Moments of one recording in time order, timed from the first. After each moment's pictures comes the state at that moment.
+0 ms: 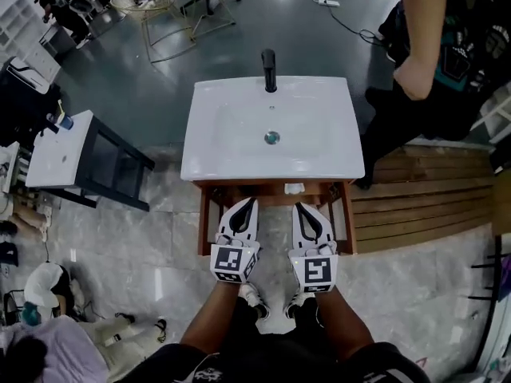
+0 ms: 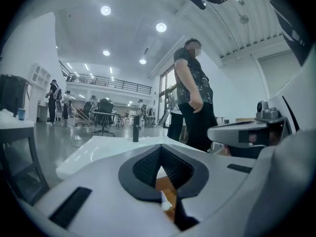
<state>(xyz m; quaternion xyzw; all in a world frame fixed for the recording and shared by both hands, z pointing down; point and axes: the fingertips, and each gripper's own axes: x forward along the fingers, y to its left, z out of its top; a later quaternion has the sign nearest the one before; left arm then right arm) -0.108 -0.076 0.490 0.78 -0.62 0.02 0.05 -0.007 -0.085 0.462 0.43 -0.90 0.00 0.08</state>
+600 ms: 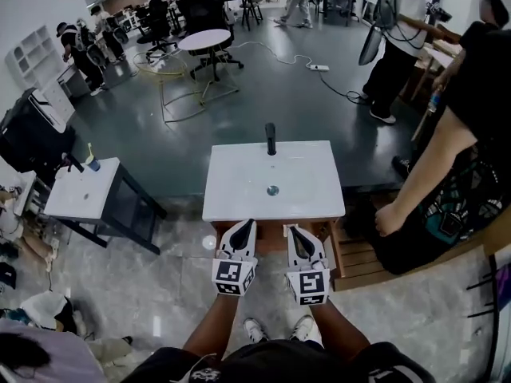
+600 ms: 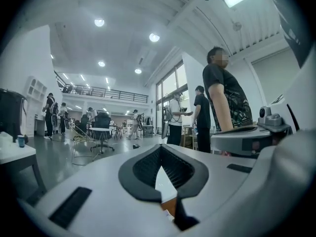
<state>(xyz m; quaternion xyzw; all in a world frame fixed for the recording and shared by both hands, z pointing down) -0.119 -0.031 0.332 0.79 -0.61 0.01 -0.01 -0.014 -0.030 0.319 0.44 -0.90 -0.03 0.04</state>
